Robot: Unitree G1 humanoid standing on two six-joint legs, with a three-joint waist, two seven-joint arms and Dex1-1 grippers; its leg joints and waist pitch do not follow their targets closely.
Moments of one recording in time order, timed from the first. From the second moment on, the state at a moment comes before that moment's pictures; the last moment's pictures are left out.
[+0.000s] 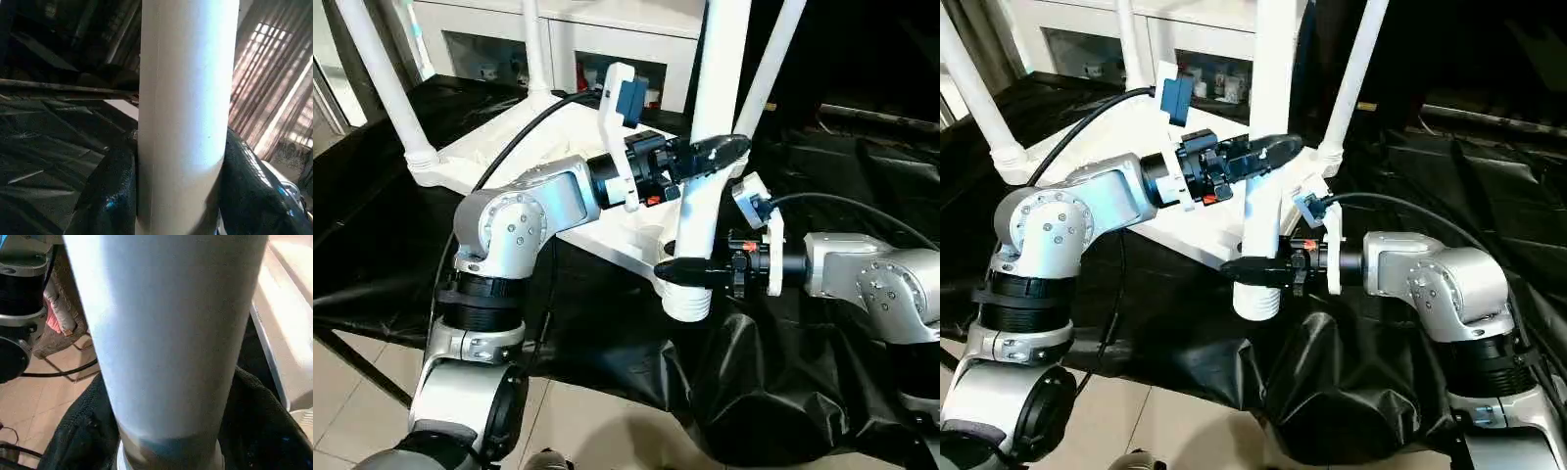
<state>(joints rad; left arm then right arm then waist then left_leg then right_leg) -0.83 0.11 0.04 0.06 -0.74 0.93 -0.64 -0.55 -0.51 0.08 -0.07 0.68 1.04 0.95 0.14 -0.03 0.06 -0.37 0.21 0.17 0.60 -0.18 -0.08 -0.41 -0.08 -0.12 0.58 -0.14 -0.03</state>
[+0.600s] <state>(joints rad) -0.84 0.12 0.04 0.06 -0.74 0.92 -0.65 -0.55 -0.50 0.08 -0.06 0.68 1.02 0.93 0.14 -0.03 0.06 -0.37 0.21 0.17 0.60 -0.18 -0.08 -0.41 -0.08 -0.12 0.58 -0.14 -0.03</state>
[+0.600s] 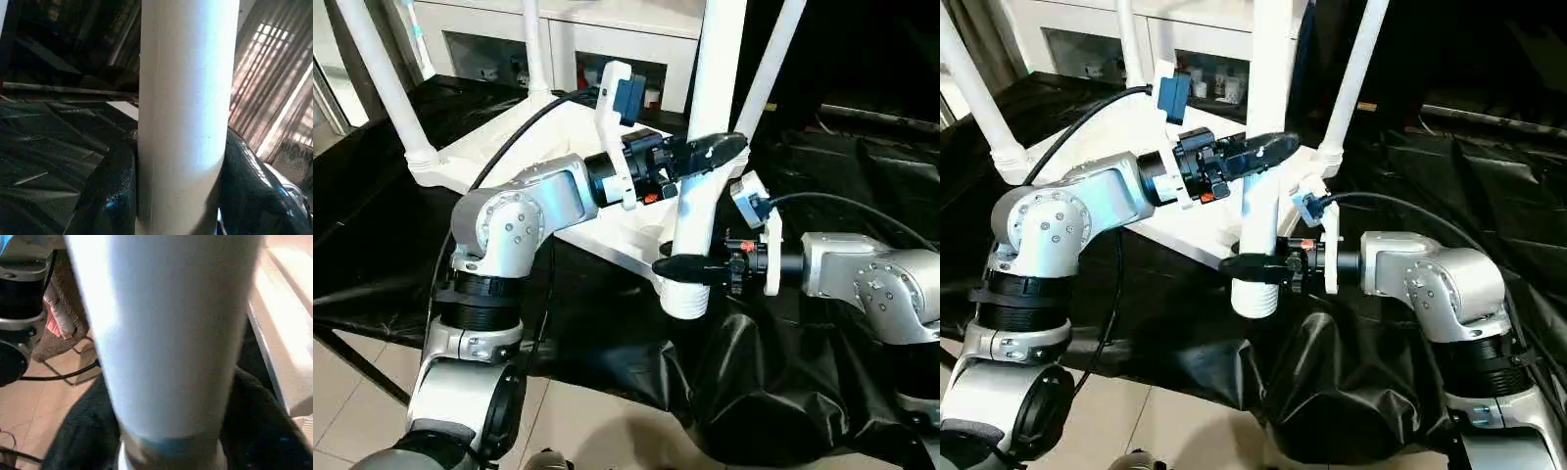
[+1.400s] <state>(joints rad) -0.84 0.12 0.04 0.06 -0.74 0.92 -0.66 -0.55 -0.50 0.05 -0.06 0.71 1.02 0.95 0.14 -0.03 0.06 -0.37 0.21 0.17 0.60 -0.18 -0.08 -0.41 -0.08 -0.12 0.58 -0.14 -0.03</state>
